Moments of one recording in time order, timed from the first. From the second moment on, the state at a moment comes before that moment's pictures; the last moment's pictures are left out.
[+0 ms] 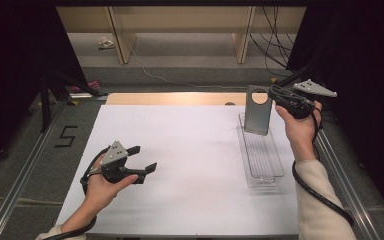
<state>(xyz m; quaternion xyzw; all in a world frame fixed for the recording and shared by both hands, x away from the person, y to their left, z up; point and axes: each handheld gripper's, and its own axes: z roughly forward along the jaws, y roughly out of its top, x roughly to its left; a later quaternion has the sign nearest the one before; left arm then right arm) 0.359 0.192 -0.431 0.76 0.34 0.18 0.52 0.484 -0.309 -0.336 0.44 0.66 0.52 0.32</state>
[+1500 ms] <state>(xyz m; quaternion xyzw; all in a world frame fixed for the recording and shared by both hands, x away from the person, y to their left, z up) 0.359 0.191 -0.431 0.76 0.34 0.18 0.52 0.503 -0.308 -0.336 0.45 0.67 0.50 0.32</state>
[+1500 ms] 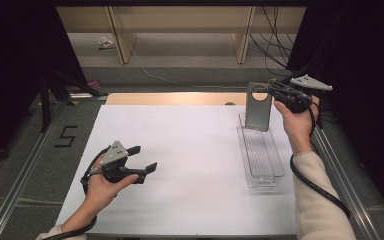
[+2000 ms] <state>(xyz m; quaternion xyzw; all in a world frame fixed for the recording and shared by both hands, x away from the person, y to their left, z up) 0.359 0.191 -0.431 0.76 0.34 0.18 0.52 0.511 -0.309 -0.339 0.46 0.67 0.49 0.32</state>
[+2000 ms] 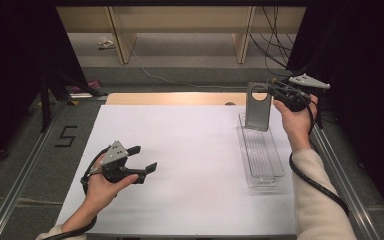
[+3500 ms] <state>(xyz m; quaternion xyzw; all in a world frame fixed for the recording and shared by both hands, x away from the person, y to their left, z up) 0.359 0.191 -0.431 0.76 0.34 0.18 0.52 0.529 -0.306 -0.362 0.47 0.69 0.46 0.30</state>
